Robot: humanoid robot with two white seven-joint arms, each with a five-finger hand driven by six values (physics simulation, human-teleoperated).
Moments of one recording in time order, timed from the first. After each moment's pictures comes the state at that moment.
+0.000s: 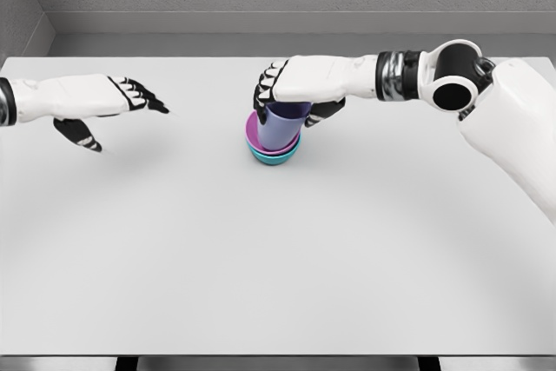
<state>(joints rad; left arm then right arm) -0.85 0.92 -0.83 -1.35 -0.28 -0.61 -0.55 -0.97 -0.44 0.83 -1.28 0.38 -0.61 0.61</state>
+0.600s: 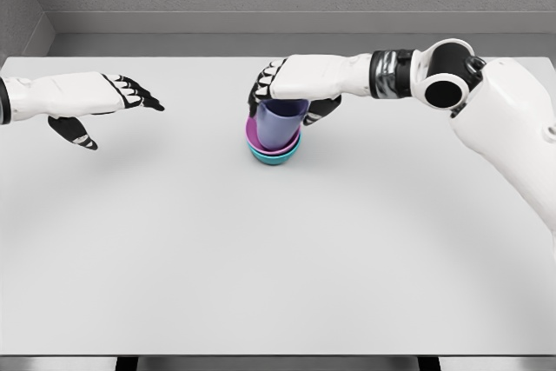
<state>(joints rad) -0.85 0.93 -0.83 -1.34 -0.28 -0.61 -0.55 -0.98 -0.40 0.83 -1.22 0.40 -0.61 0.61</state>
